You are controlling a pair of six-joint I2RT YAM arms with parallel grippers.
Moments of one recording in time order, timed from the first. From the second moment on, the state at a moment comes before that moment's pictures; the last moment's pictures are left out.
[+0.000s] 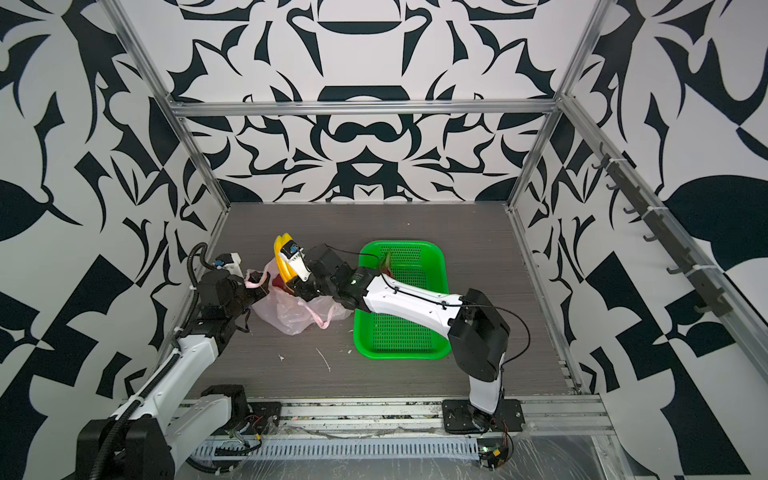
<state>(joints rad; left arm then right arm) -0.02 0.97 0.46 0.03 0.23 -0.61 1.02 1.82 1.50 -0.17 -0.07 0.10</state>
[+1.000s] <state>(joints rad) -0.02 0.91 0.41 0.02 0.26 -0.61 1.06 1.92 1.58 0.14 0.03 0.28</state>
